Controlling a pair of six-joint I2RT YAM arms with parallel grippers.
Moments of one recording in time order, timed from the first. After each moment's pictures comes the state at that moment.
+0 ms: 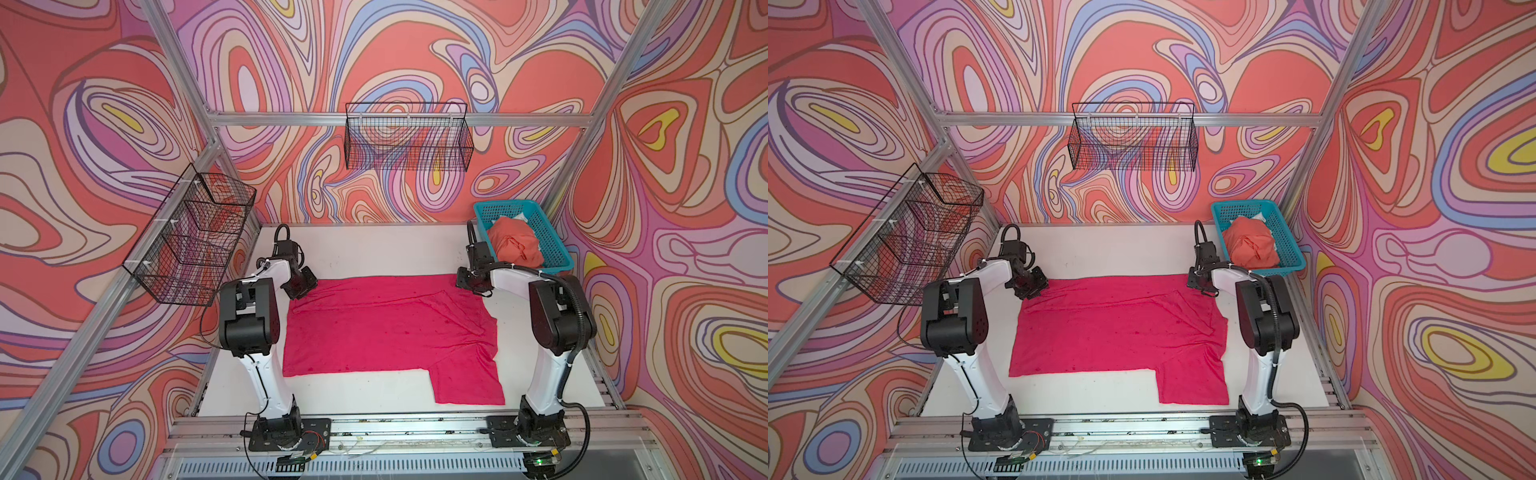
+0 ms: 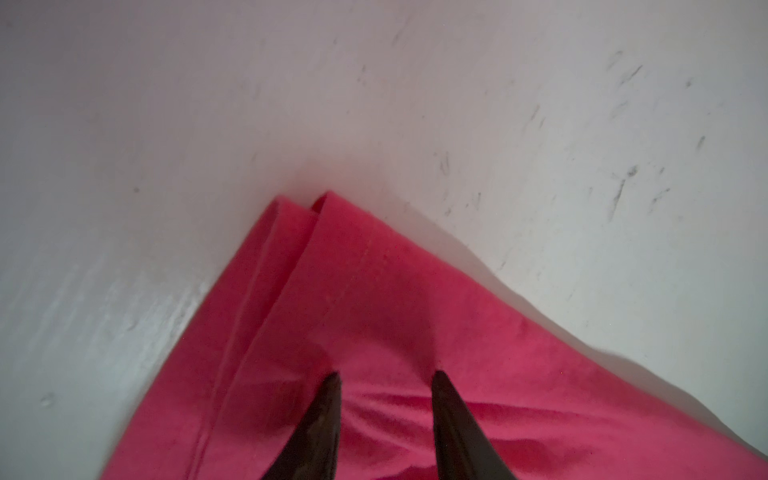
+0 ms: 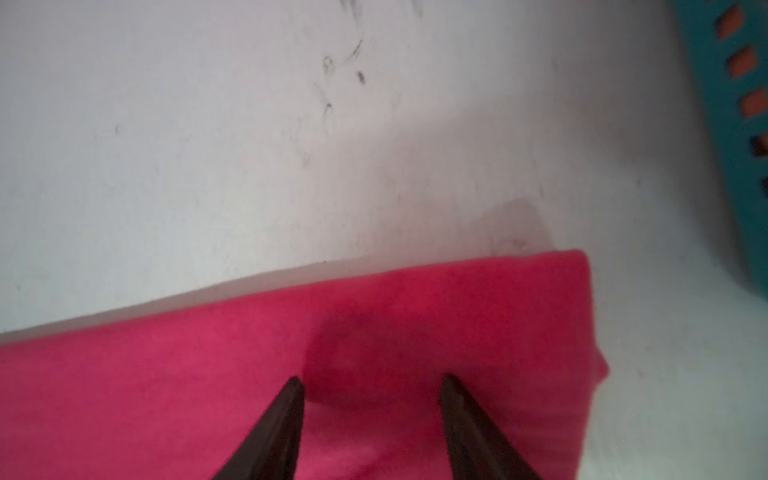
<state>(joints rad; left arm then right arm) 0.10 1.97 1.31 -0.58 0.15 -0.58 0.20 1.95 1.24 -0.33 0.04 0.38</state>
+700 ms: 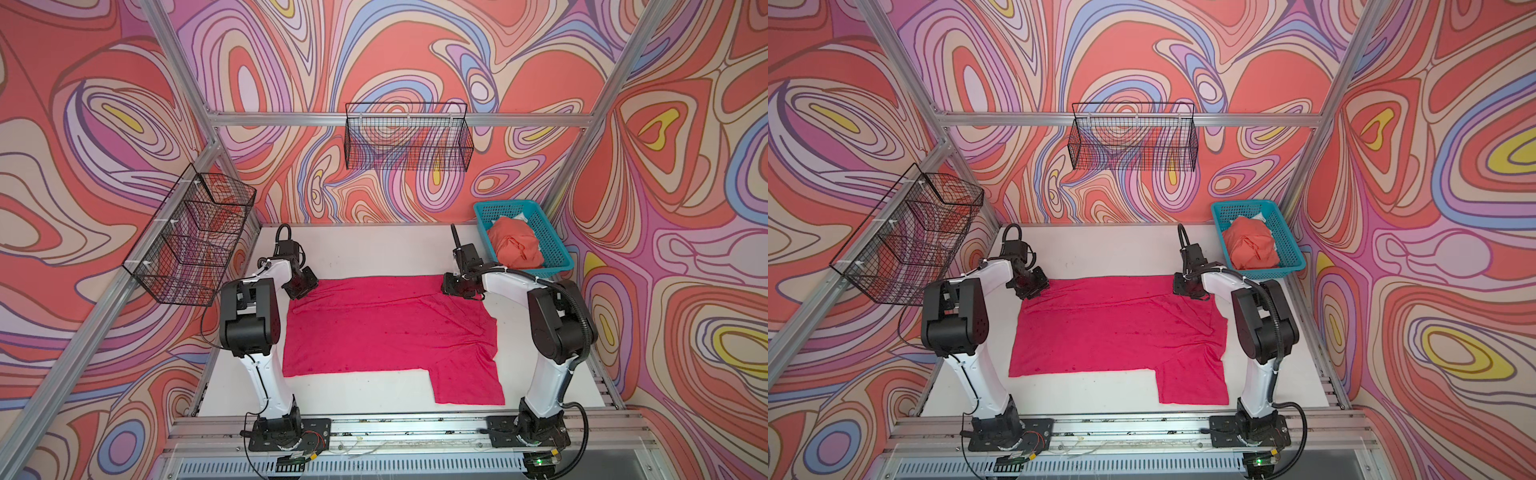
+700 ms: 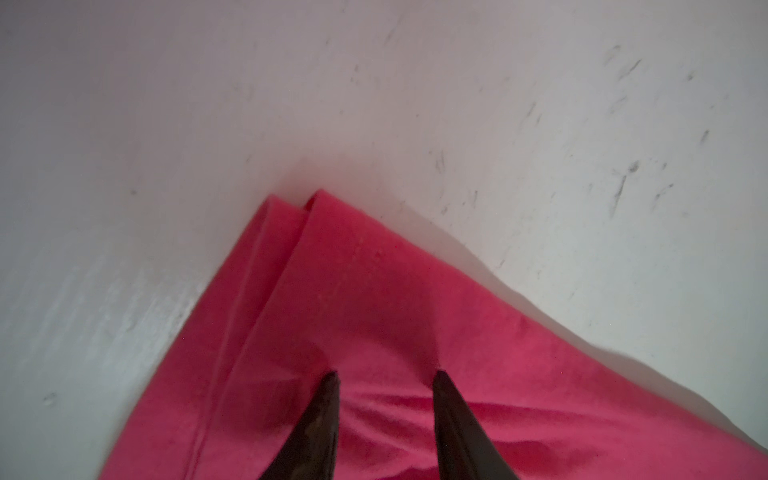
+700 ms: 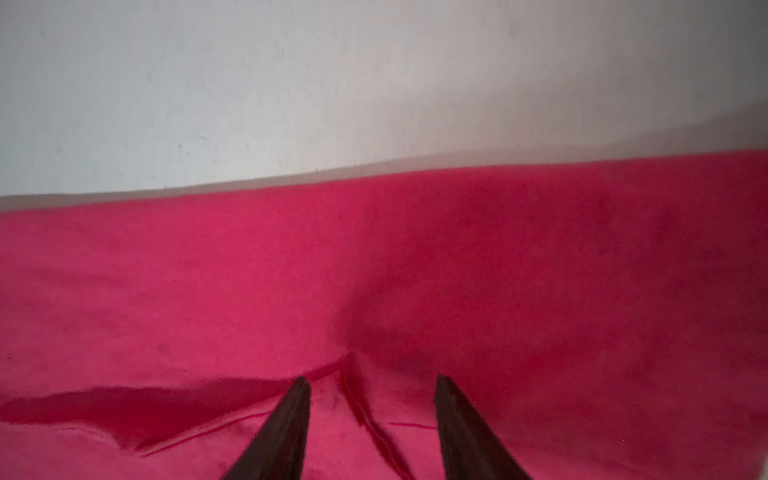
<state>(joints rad) 0.10 1.96 1.31 -0.58 0.14 -0.58 0.30 1.91 1.23 -0.42 -0.09 0.38</state>
